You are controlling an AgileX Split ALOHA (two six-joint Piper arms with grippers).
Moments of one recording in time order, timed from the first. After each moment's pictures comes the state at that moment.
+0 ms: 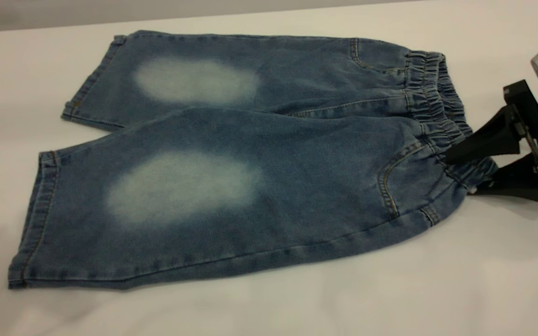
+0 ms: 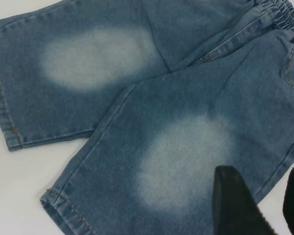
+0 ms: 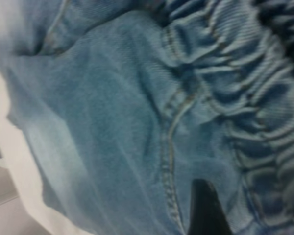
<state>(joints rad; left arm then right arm) -0.01 1.03 -0.75 -0.67 0.81 0.89 -0.21 2.29 -0.74 1.56 0.90 -1.33</state>
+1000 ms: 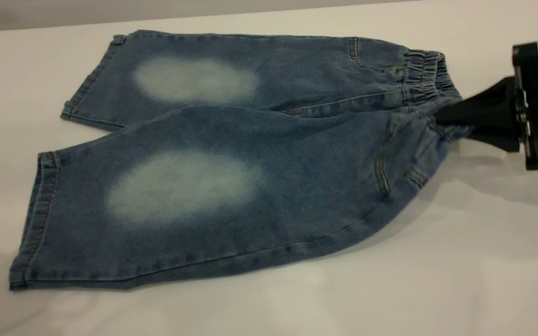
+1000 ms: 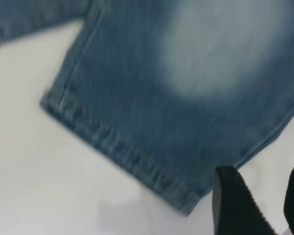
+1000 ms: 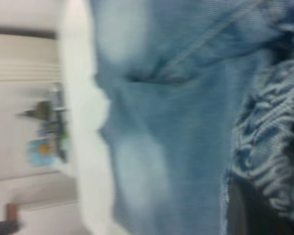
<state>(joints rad) -0.01 1.17 -0.48 -0.49 0.61 1.08 -0.21 2.29 -0.74 1.75 1.18 -1.57</state>
